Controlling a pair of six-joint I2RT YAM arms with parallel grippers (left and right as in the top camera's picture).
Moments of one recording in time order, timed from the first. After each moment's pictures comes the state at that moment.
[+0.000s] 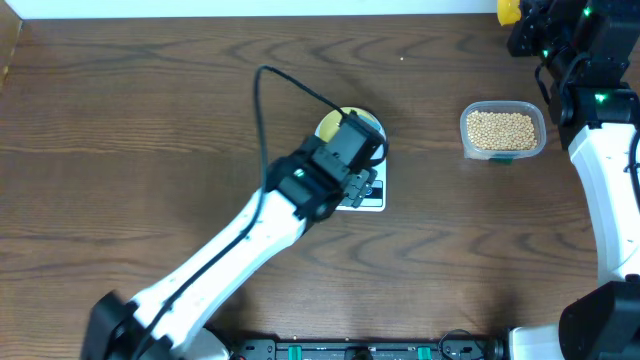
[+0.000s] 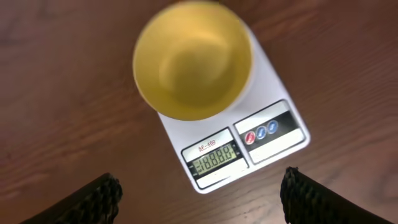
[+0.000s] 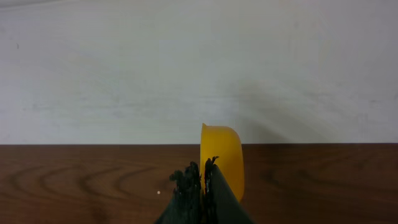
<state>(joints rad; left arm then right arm) -0.73 1.49 1.27 -0.78 -0.24 -0.09 -0.05 1.60 1.45 -0.15 -0.18 0.07</state>
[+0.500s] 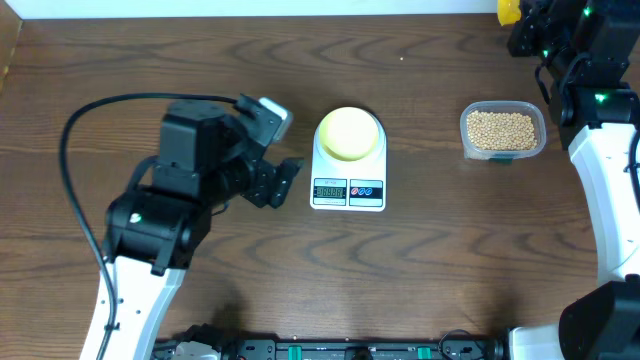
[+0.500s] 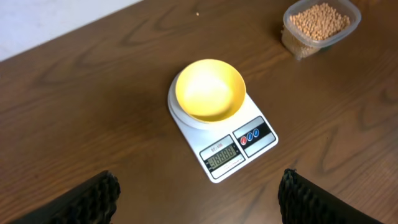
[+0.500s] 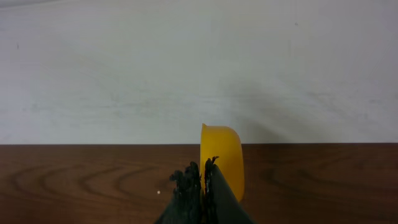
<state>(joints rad) -0.27 1.12 1.27 -0.89 0.30 0.22 -0.05 1.60 1.45 -0.15 -0.18 0.07</state>
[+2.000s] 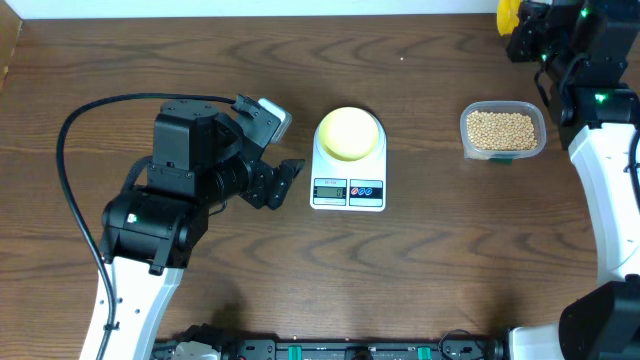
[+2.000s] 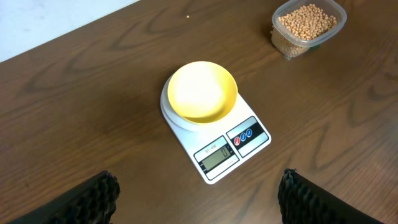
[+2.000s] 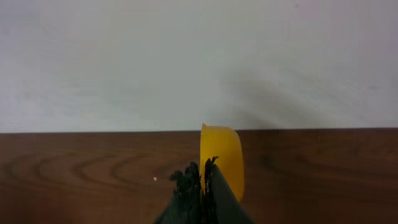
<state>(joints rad) -0.26 1.13 1.27 -0.89 0.34 0.25 -0.05 1.60 1.45 -0.21 -0.16 0.06</state>
